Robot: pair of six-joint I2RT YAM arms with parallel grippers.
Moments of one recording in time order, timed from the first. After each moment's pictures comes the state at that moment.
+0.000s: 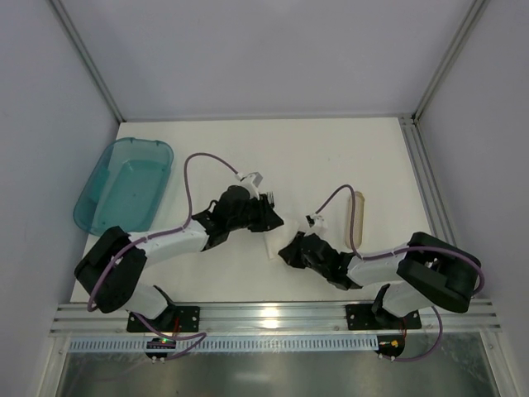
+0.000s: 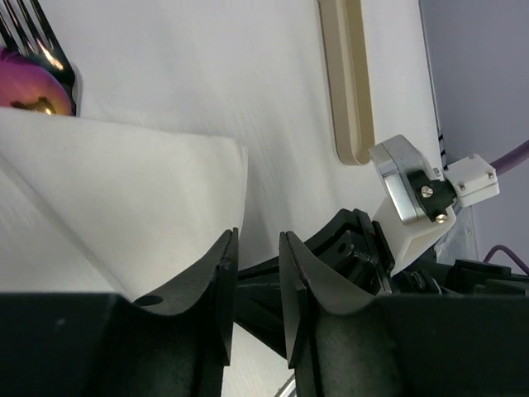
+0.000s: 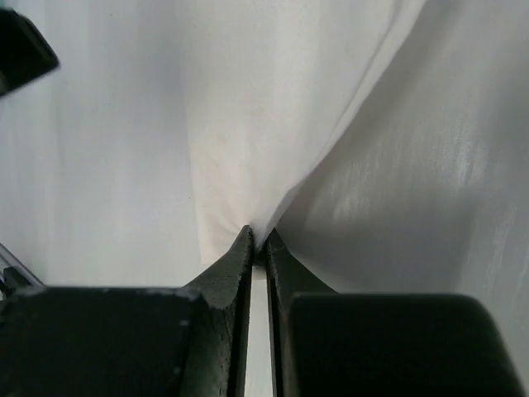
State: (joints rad) left arm -0.77 1.46 0.75 0.21 0.18 -0.77; right arm 1.00 1.41 0.29 0.52 0.27 1.02
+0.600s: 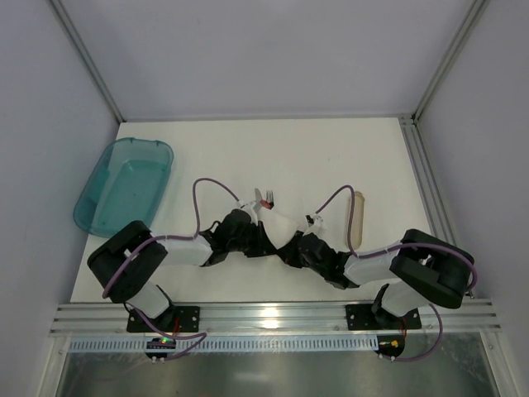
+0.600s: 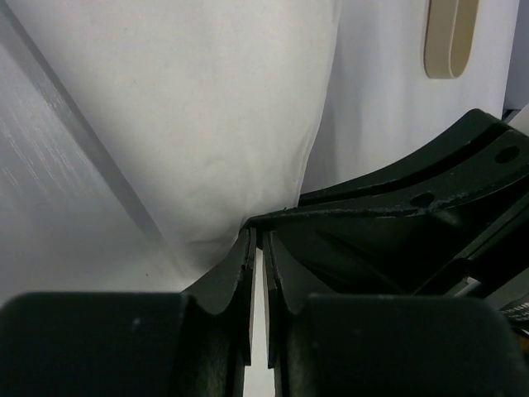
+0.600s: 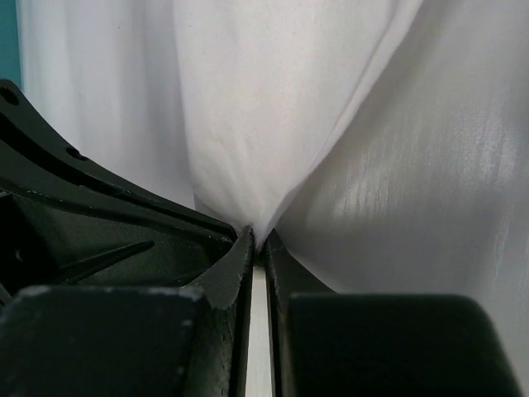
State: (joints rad) left arm -0.82 1.55 0.55 0.34 0.23 -0.86; right arm 0.99 1.47 0.31 0.56 0.26 1.09
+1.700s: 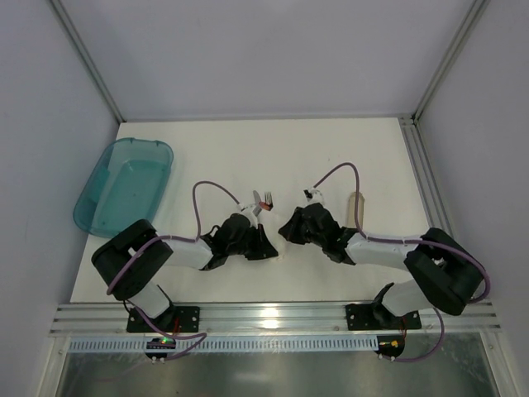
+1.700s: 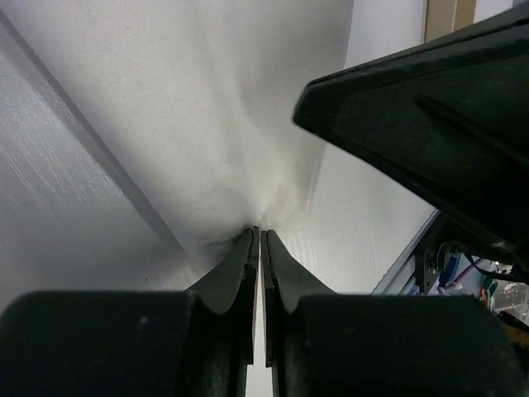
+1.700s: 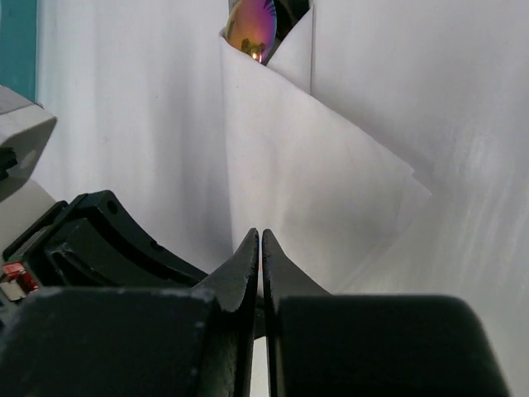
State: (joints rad) left arm -0.84 1.59 0.49 0.47 0.22 -0.86; right arm 0.80 1.38 0.52 0.27 0.09 0.89
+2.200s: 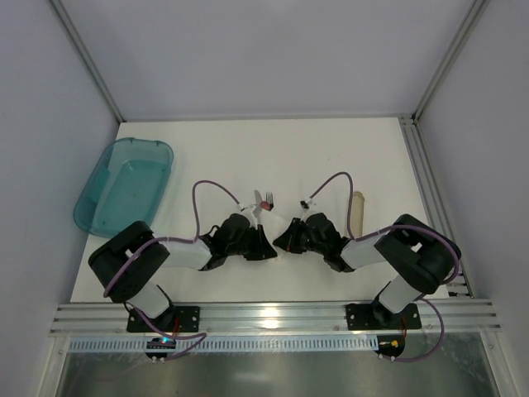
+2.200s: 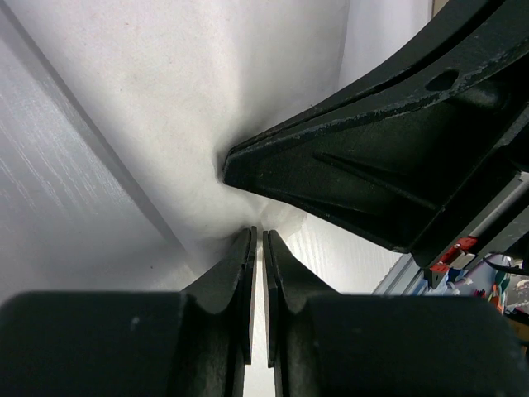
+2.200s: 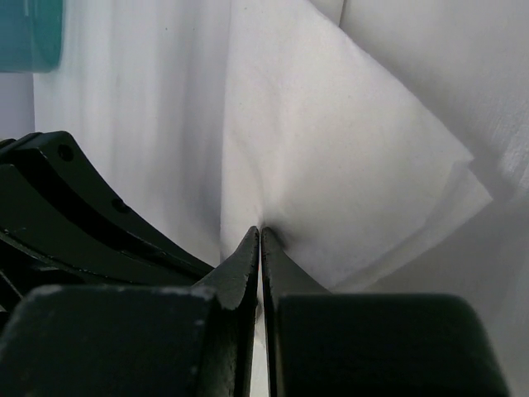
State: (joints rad) left arm -0.85 1.57 0.49 0.45 0.22 -0.84; right arm 0.76 1.59 0.39 0.68 -0.13 0.87
